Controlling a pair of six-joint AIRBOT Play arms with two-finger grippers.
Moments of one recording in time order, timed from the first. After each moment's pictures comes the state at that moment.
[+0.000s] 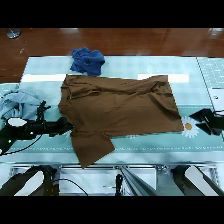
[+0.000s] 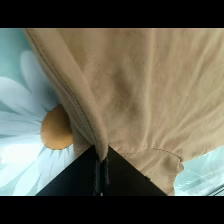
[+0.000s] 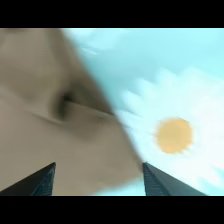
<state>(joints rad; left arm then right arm) 0.18 -1.02 0.34 0.65 -0.95 -1.18 -0.79 -1.01 0.63 -1.01 1.19 1.28</state>
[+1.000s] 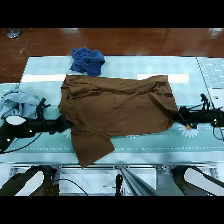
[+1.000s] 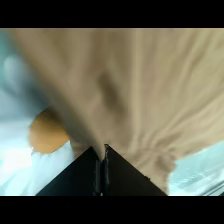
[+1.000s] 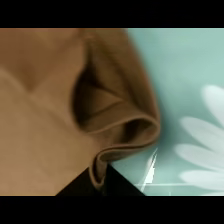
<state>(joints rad) 0.17 -1.01 0.39 0.64 -0.98 -1.17 -0.49 -1.23 0.65 -0.87 1.10 1.26</state>
